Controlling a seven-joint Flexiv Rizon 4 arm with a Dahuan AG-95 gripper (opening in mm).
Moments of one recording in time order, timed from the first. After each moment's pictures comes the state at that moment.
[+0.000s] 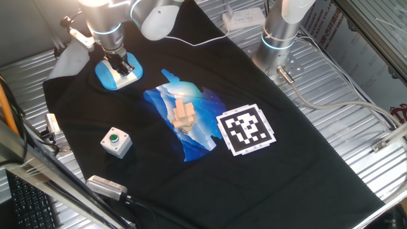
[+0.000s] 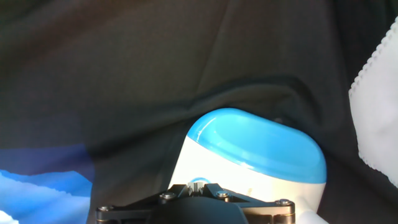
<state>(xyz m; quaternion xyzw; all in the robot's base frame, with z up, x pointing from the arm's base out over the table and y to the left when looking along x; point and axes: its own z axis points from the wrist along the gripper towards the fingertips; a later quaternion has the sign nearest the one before) 0.580 -0.192 0.047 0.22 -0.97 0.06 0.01</state>
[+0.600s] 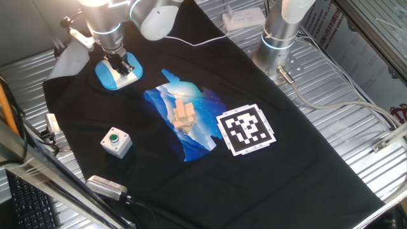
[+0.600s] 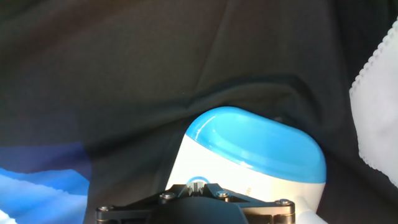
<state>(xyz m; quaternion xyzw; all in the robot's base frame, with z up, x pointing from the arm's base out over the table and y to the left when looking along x) 0.579 -0.195 0.045 0.22 -0.97 0.06 0.01</state>
